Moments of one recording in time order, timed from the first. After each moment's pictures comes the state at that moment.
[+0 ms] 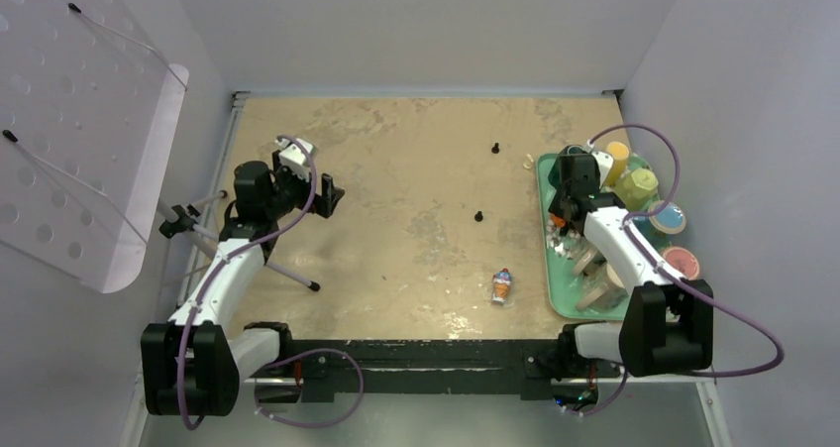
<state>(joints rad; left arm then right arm) -0.01 1.10 0.65 0.08 0.49 0.14 0.09 1.27 0.84 -0.44 0.39 0.45</state>
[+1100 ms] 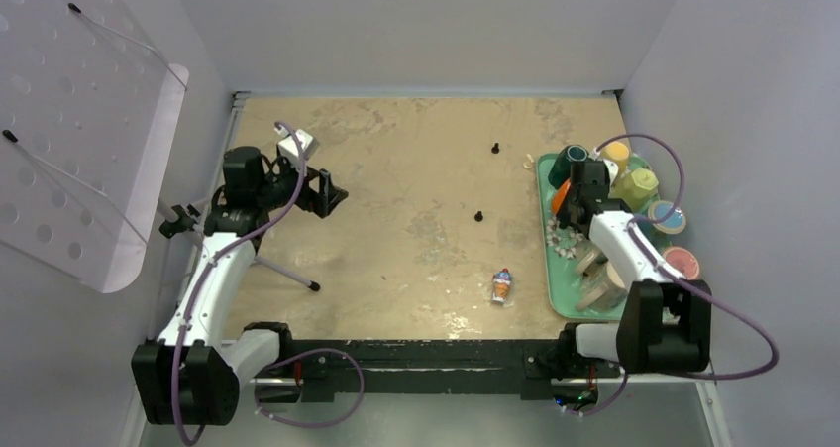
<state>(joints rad) -0.01 1.05 0.79 -0.19 0.64 0.16 0.01 1.33 0.79 -0.40 0.31 0.43</state>
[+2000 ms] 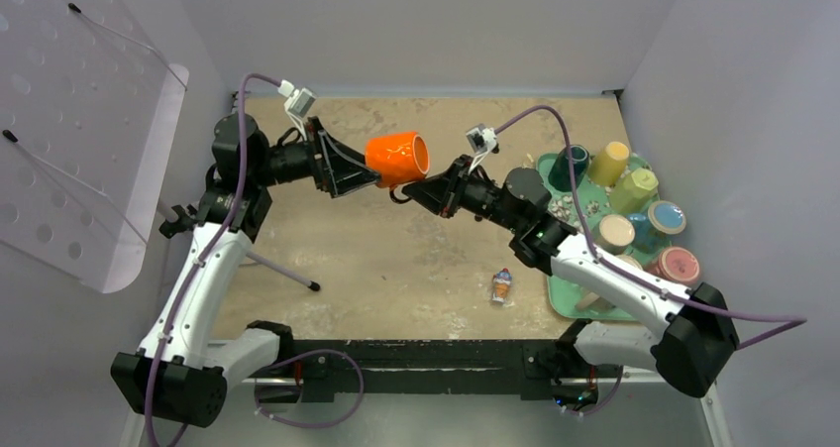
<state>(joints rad) -0.18 1.06 1.11 -0.13 1.03 -0.55 0.74 1.18 0.83 0.43 -0.31 0.67</state>
